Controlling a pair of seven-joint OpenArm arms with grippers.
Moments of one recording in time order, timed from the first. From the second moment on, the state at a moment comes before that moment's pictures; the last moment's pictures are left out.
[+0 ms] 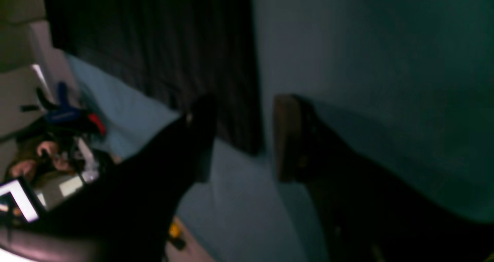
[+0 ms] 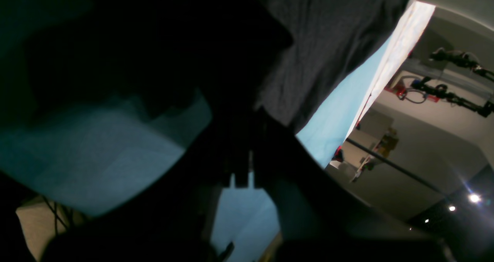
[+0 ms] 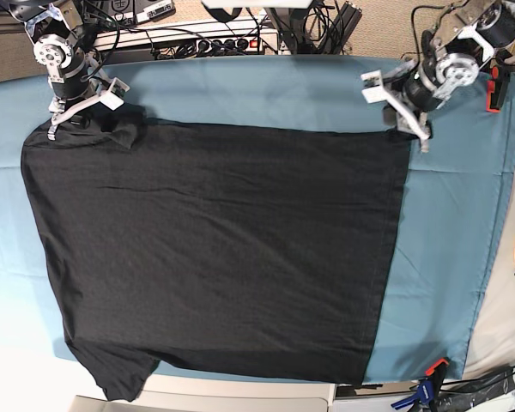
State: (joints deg) left arm 18.7 -44.5 29.5 108.3 36.7 -17.0 20.6; right arm -39.0 44.4 -1.5 110.7 -39.6 15.9 -29.8
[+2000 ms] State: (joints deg) left arm 10.2 -44.7 31.2 104.4 23.6 -22.5 22.6; right arm -39.0 44.3 -1.5 110.7 -39.6 16.0 -29.8
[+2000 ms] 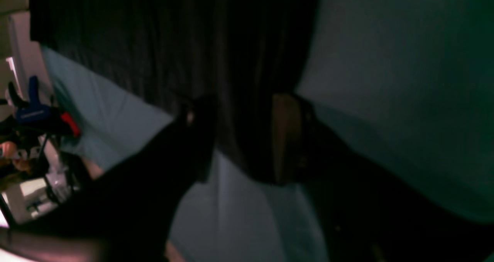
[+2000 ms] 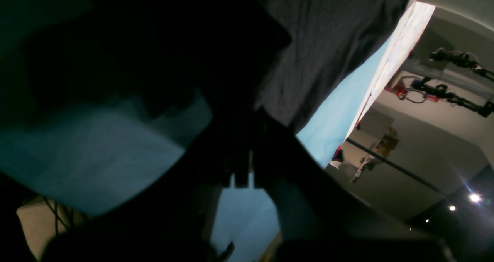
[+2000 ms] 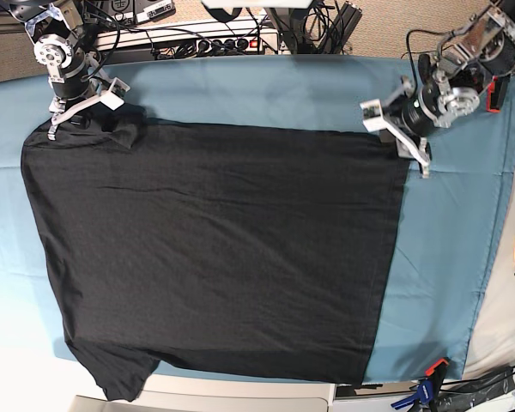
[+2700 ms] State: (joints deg) left arm 8.5 -44.7 31.0 98.7 20.1 -21.3 20.0; right arm -39.0 44.3 -1.5 110.7 -39.6 15.9 -29.8
